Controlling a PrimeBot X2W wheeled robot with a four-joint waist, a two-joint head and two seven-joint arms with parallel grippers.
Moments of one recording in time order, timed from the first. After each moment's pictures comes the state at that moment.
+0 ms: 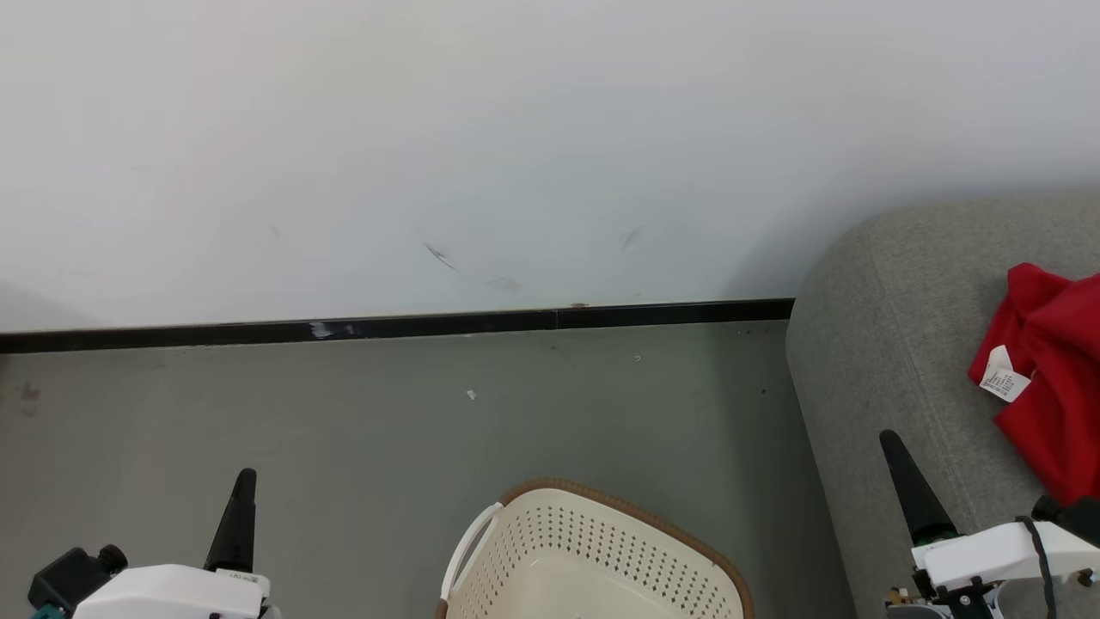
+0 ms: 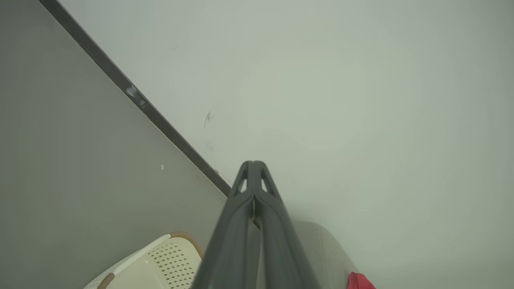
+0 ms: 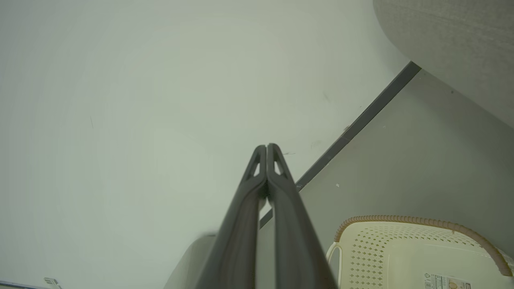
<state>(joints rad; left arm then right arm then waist) -0.04 0.10 -0.04 0.20 -1.25 -0.04 -0.04 -0.01 -0.10 0.04 0.17 1.15 0.12 -0.09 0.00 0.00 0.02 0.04</state>
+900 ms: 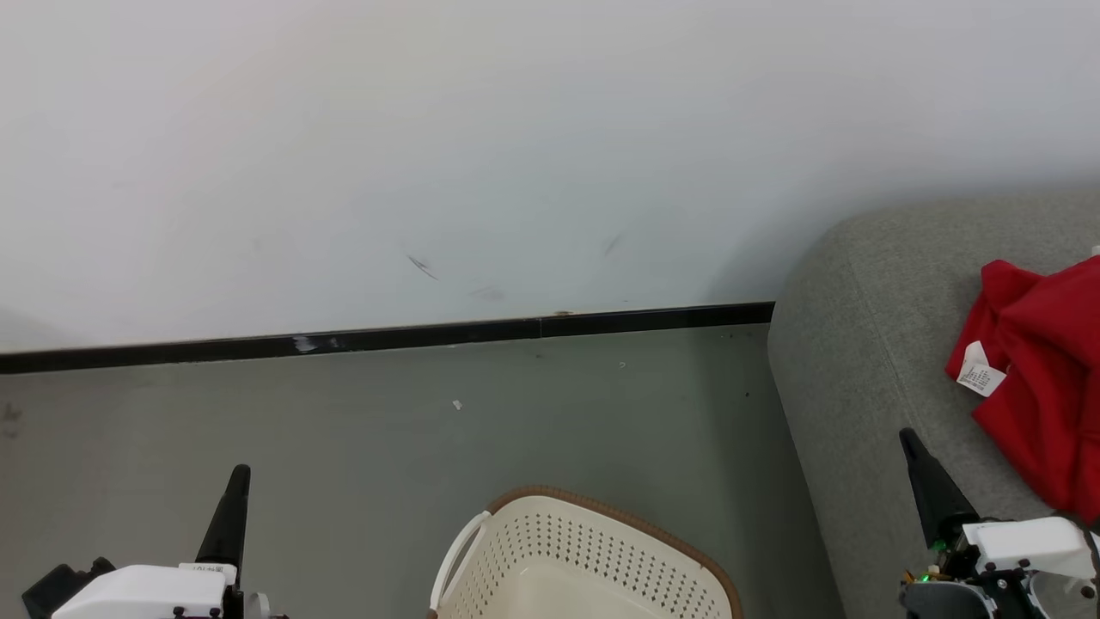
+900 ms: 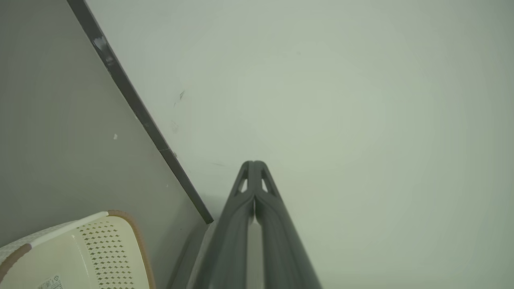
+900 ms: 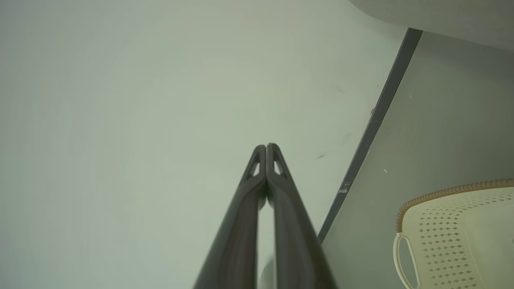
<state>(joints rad) -0.05 0.07 0.03 0.22 -1.52 -0.07 0.05 -0.04 -0.12 0.01 0.23 1.55 0.12 -0.02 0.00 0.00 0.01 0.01</state>
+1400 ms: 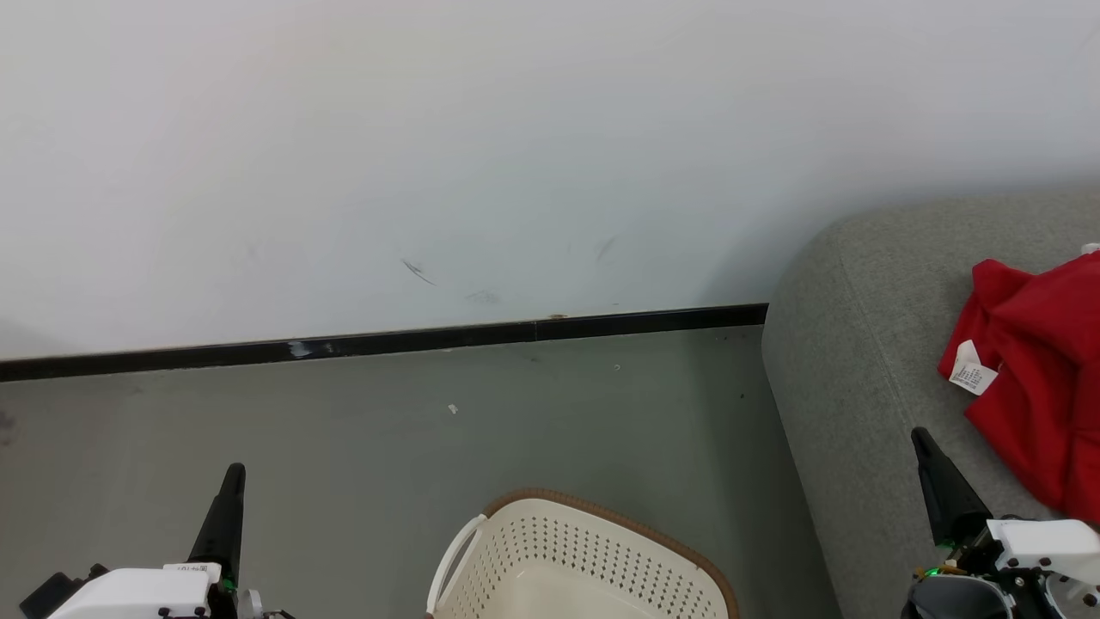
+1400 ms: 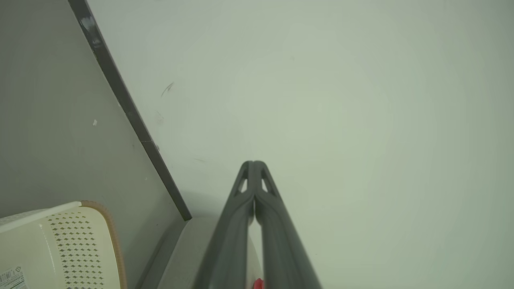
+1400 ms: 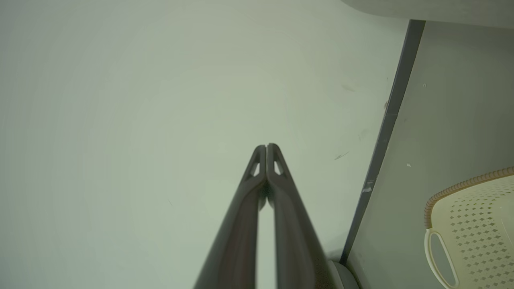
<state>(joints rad) -0.05 0.05 0.05 0.22 -1.63 -0.08 0.09 -0.06 -0.12 -0.01 0.26 1.71 0.12 0.01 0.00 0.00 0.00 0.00</state>
